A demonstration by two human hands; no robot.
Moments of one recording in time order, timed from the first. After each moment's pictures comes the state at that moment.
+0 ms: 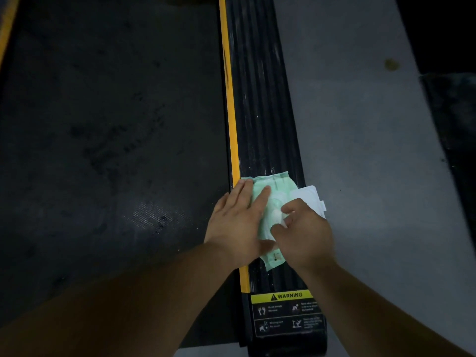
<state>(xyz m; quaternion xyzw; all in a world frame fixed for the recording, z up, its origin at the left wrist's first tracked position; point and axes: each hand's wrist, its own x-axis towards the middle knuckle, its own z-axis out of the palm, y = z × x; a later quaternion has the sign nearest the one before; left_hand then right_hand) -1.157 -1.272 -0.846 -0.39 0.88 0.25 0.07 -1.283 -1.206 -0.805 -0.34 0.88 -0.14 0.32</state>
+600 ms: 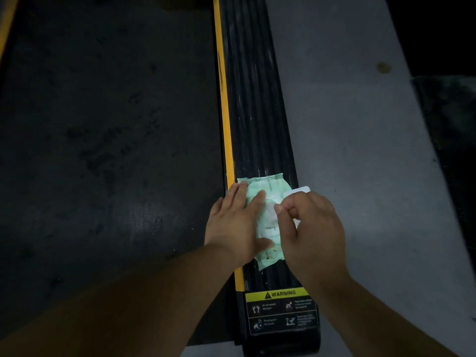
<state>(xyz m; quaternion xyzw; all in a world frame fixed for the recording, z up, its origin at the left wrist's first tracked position) -1.166 -1.264 -0.844 -0.44 0.86 0.25 0.08 -1.287 -1.190 -0.781 -0.49 0.83 -0.26 0.11</state>
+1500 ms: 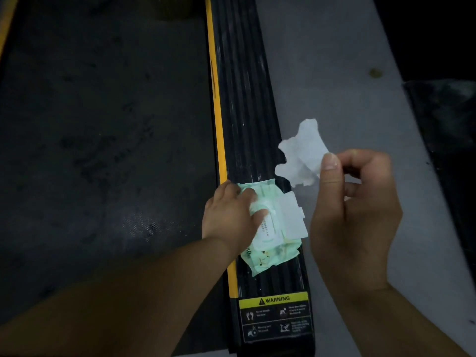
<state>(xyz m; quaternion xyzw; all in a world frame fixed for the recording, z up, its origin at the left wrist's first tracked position) -1.186 -1.282 -0.828 -0.50 0.82 0.28 0.01 -1.299 -1.209 -0.705 -0.38 0.80 -0.47 0.03</state>
